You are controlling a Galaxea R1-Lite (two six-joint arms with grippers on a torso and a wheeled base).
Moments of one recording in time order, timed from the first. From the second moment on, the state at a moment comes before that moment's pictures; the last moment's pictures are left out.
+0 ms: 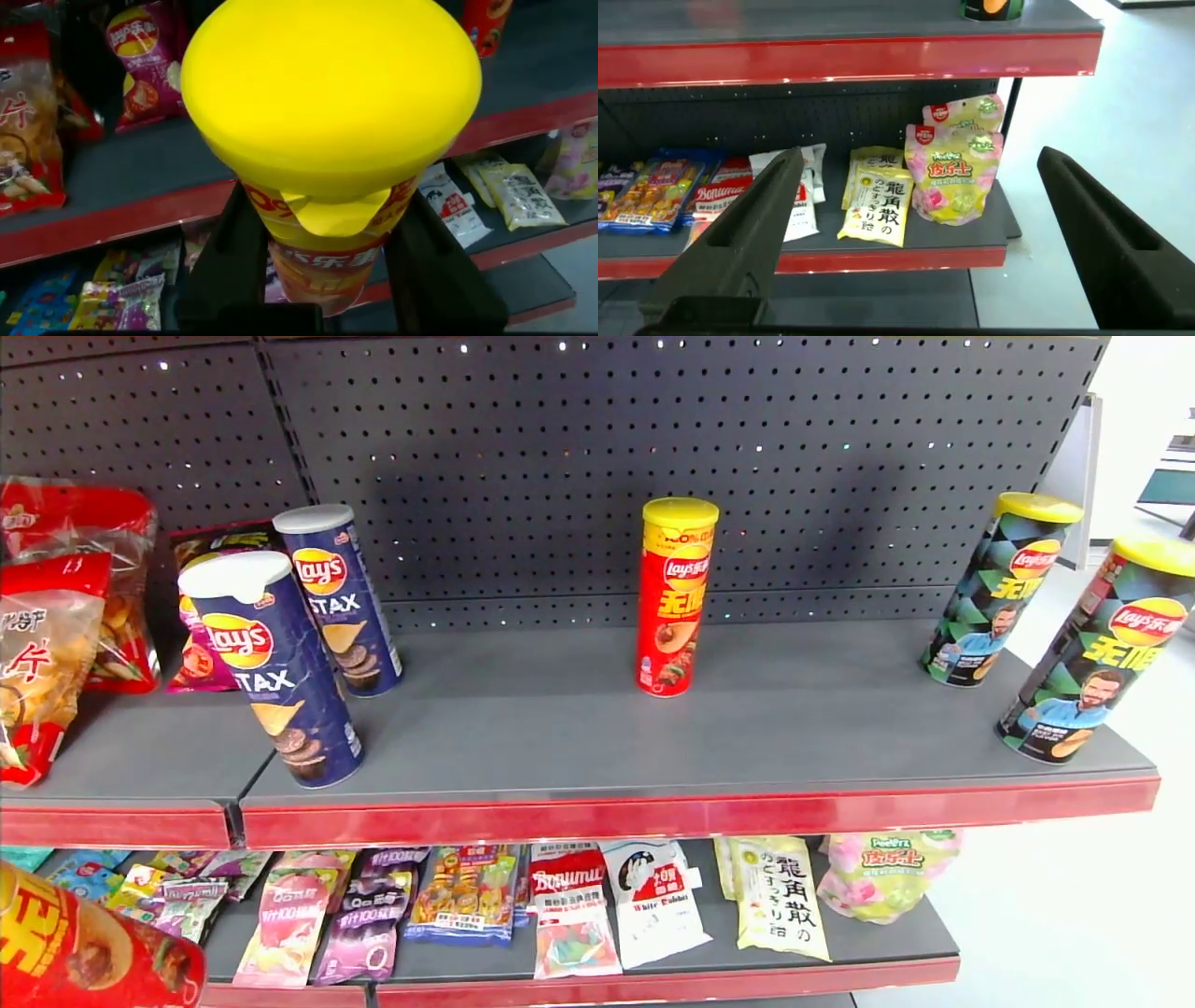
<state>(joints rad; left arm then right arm) 0.22 0.38 -0.51 0.15 -0.41 0.14 0.00 0.00 0.00 0.00 0.00 0.00</state>
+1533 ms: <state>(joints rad) 0.22 0.33 -0.43 0.16 -0.44 0.11 0.29 1.73 -1.11 -0.45 0.68 -0.12</state>
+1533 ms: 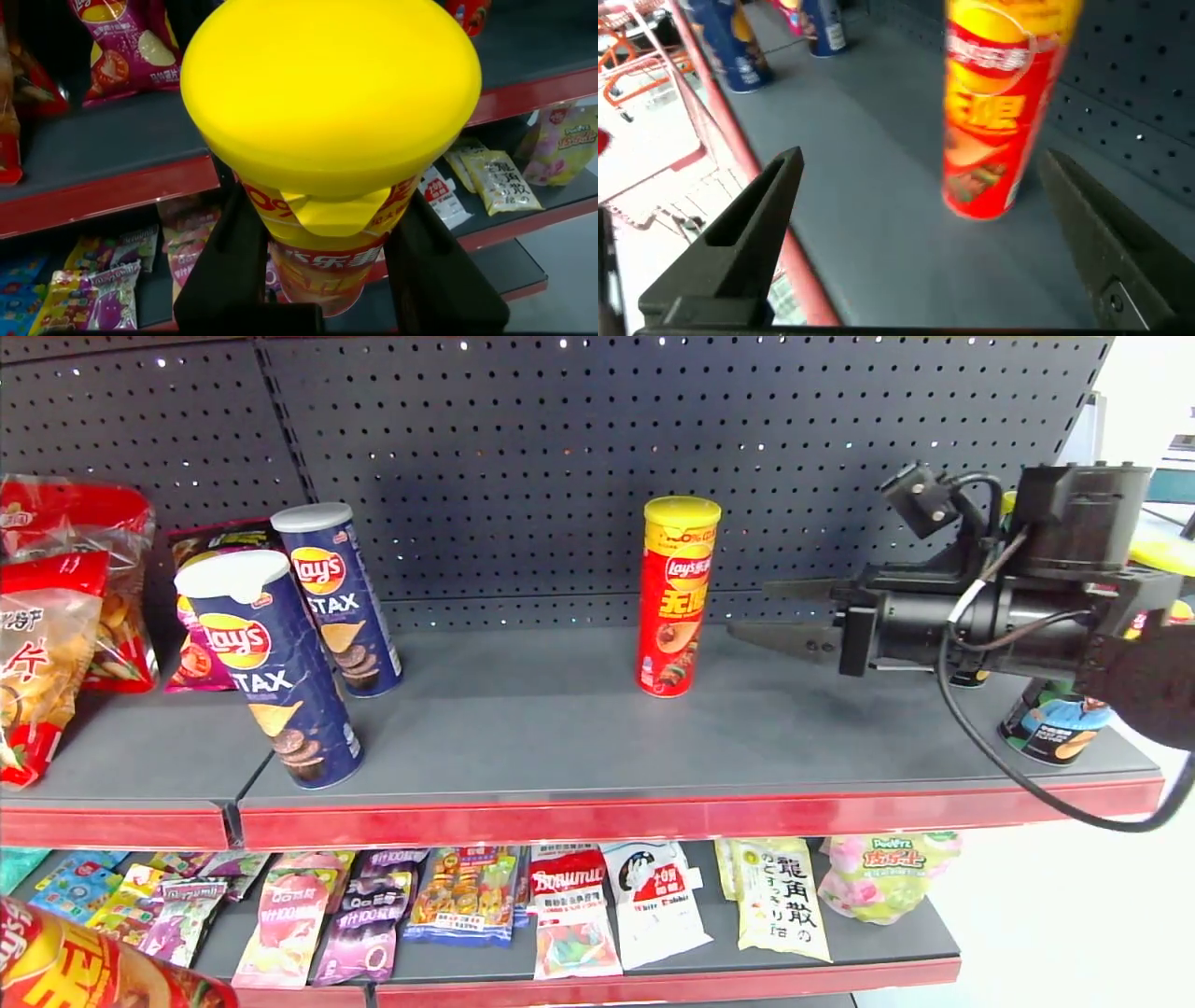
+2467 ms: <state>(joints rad) 0.22 0.33 -0.42 0.16 -0.45 0.11 0.30 2.09 -1.52 -0.45 0.79 -0.11</state>
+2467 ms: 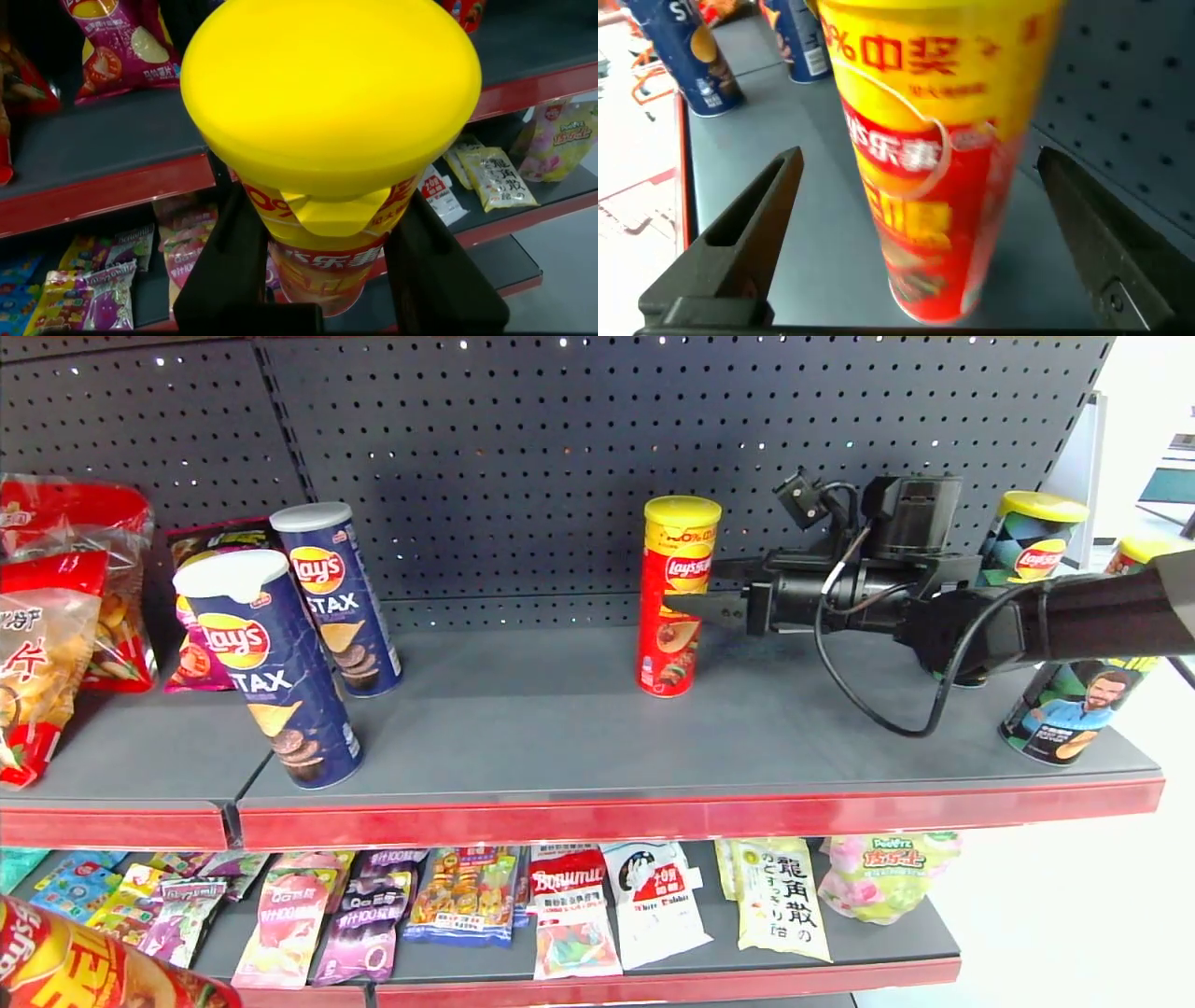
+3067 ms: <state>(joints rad) 0.22 0.33 -0.42 0.16 -0.45 0.12 0.32 2.18 -1.66 -0.44 0.80 -0.11</state>
